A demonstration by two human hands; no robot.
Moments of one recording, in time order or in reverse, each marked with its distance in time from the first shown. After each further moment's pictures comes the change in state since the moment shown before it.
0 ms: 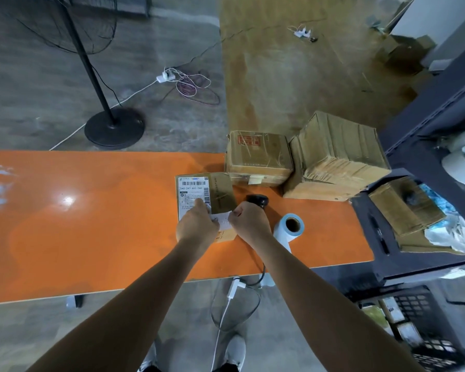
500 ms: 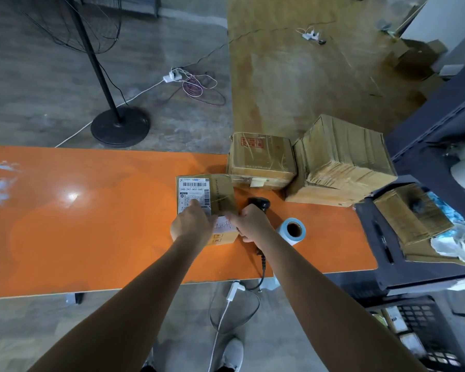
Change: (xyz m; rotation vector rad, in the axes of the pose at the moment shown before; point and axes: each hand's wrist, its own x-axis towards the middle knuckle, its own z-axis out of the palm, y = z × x) left_hand 0.014 -0.003 0.005 0.078 0.023 -0.123; right_hand 0.013 0.003 -0.008 0.276 -0.218 0.170
